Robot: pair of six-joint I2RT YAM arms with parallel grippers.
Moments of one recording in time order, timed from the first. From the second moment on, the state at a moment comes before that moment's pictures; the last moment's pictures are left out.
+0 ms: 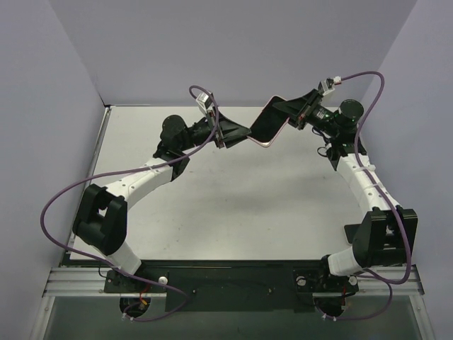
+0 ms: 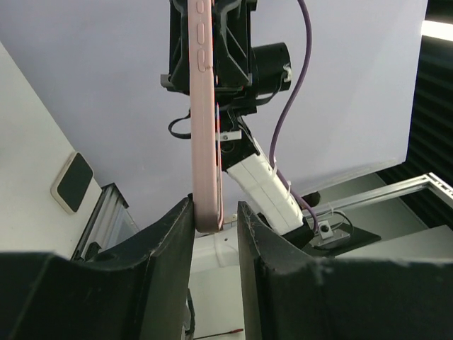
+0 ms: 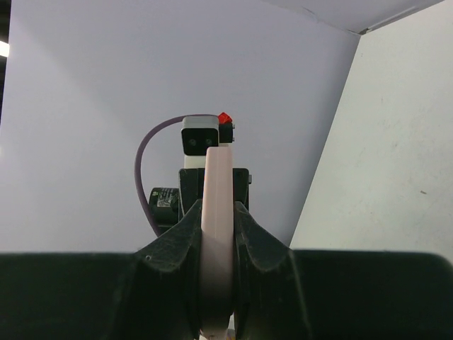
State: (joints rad) left arm -0.53 1.64 1.18 0.76 0.74 -1.57; right arm 0.06 1.45 1.14 0.45 -0.82 1.36
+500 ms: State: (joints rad) left arm -0.53 1.66 1.23 0.70 0.87 -1.50; right arm 0.07 1.47 1.19 0.43 -0.87 1.33
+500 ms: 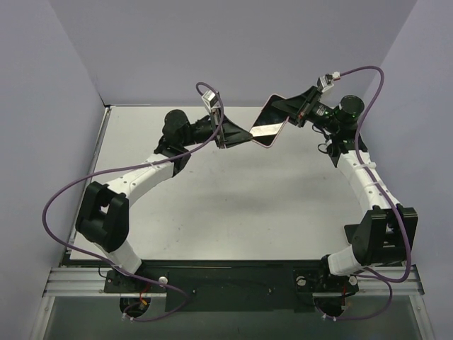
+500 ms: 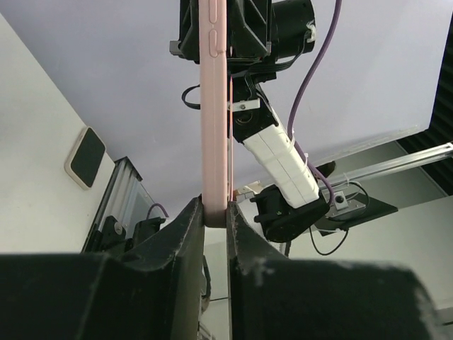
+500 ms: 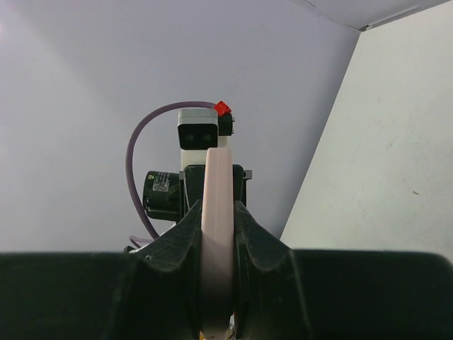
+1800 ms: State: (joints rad) left arm -0.57 1.66 1.33 0.82 1.13 -1.06; right arm 0.15 1.39 1.12 0.54 -0.74 1.59
